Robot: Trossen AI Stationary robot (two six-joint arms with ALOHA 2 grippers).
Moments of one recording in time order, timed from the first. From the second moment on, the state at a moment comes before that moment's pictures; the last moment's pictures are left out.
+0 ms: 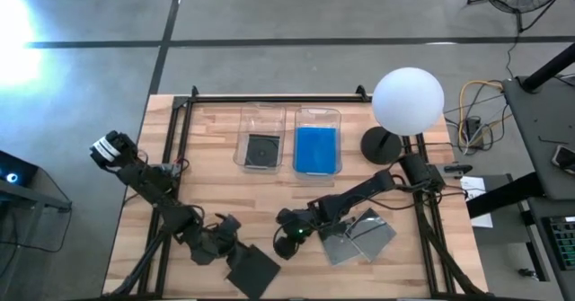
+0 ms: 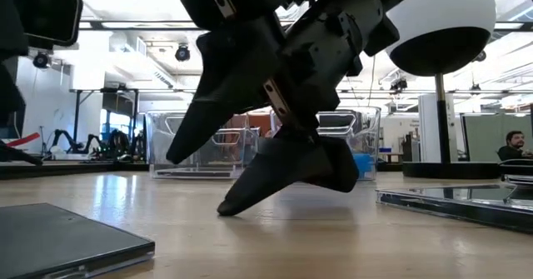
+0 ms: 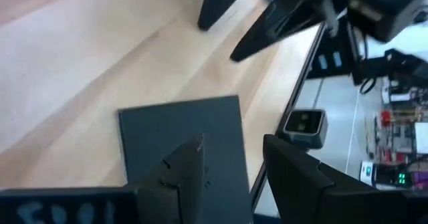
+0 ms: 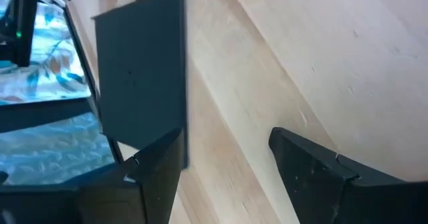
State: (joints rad) left arm -0.79 1.49 0.66 0.18 -0.40 -1.57; right arm 0.33 2.17 1.36 -0.03 -0.22 1.16
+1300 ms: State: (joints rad) left arm -0.77 1.50 0.63 0.05 -0.21 -1.46; right arm 0.40 2.34 1.59 0.10 -0.41 1.33
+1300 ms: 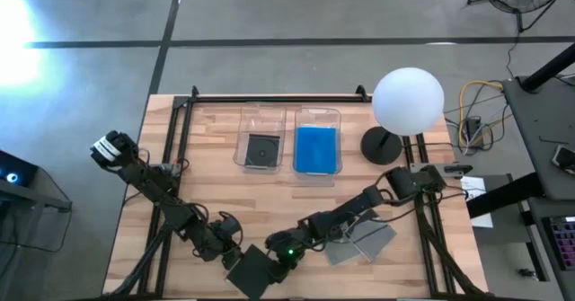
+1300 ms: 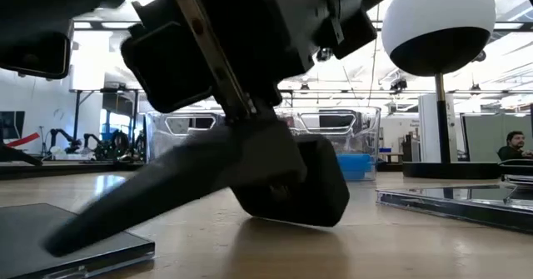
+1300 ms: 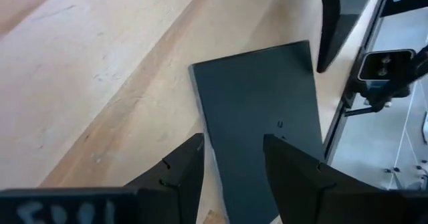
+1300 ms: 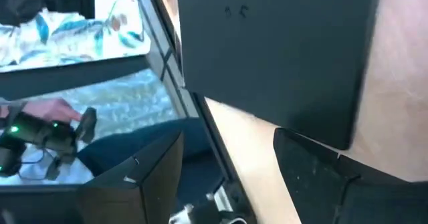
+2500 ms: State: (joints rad) left arm -0.70 1.42 0.71 -0.58 -0.33 -1.54; right arm 0.38 2.21 1.59 -0.22 -0.11 1.24
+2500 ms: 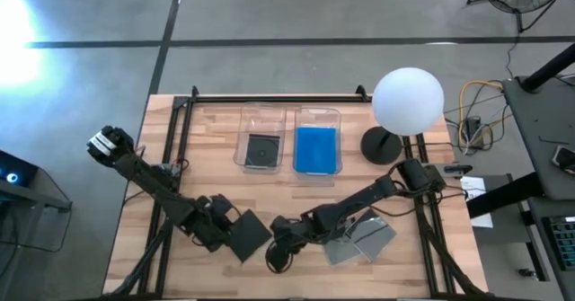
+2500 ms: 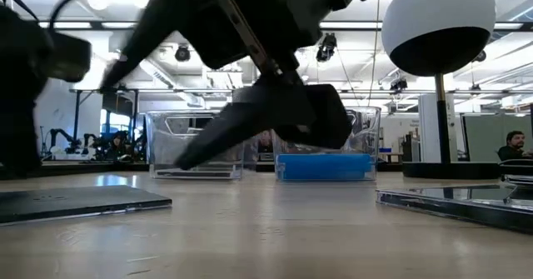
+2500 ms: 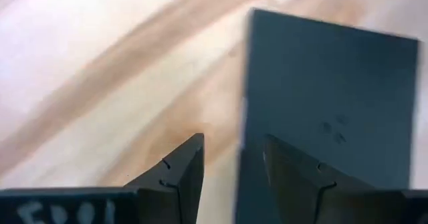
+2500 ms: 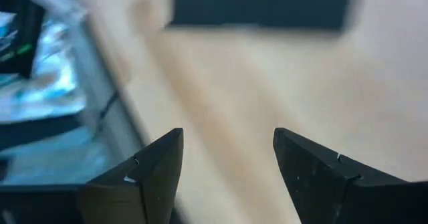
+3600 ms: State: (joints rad) left arm -0.70 1.55 0.64 -0.01 -0.11 -1.51; right arm 0.34 2.31 1.59 -0.06 0.03 1.37
